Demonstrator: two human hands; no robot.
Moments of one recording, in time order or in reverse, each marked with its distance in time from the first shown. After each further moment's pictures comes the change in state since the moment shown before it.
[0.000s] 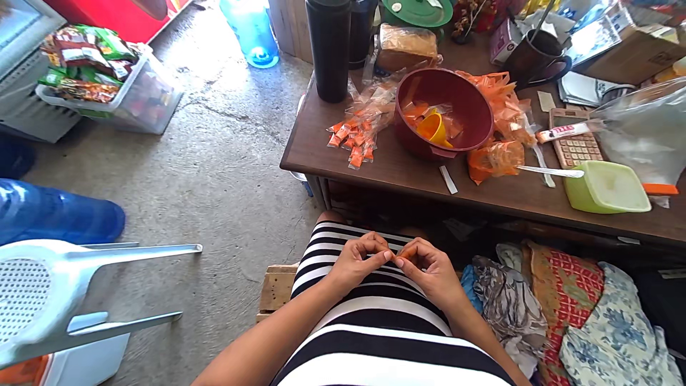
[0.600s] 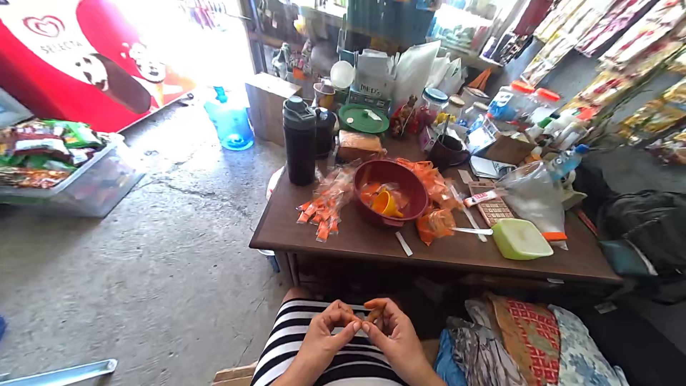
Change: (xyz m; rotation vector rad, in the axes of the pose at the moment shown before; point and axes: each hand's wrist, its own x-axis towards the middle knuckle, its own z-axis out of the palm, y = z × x) left_hand 0.002 -0.008 0.002 0.041 0.103 0.037; right_hand 0.002 0.001 0.008 0.024 0.067 -0.036
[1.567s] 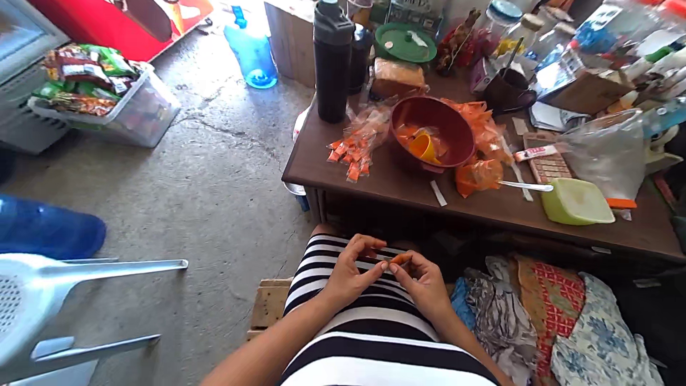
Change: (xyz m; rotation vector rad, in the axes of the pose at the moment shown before) left_hand -0.009 0.003 -0.003 0.216 -0.027 0.225; right_hand -0.010 0.000 0.007 -0.036 0.019 -0.031
